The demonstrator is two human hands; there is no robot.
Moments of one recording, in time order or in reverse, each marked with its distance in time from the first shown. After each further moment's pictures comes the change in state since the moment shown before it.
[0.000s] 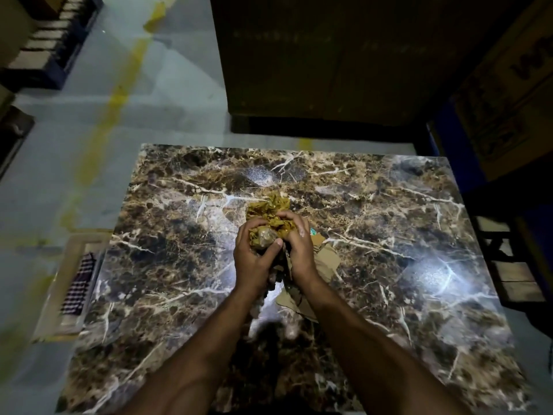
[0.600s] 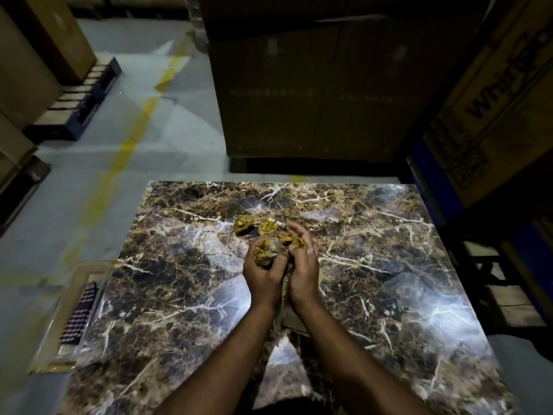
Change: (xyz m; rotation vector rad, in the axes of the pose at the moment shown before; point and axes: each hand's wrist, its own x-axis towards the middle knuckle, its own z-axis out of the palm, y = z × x) left_hand -0.046 0.083 0.046 -0.268 0.150 -0.055; right_hand -0.057 -0.060 -0.030 0.093 0.175 -0.170
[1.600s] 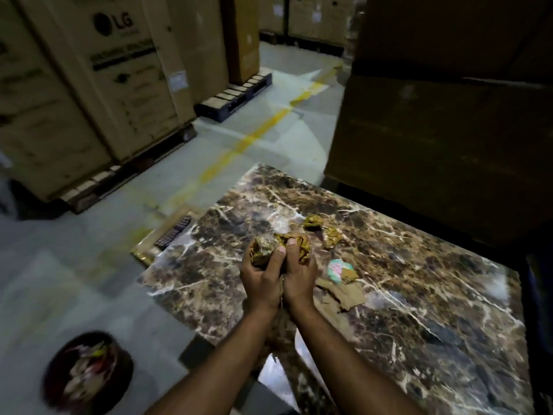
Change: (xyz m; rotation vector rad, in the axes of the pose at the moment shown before) left_hand -0.083 0.048 -0.053 -0.093 0.620 0.049; right_hand -0.080 -0.014 0.026 0.138 -0.447 0.095
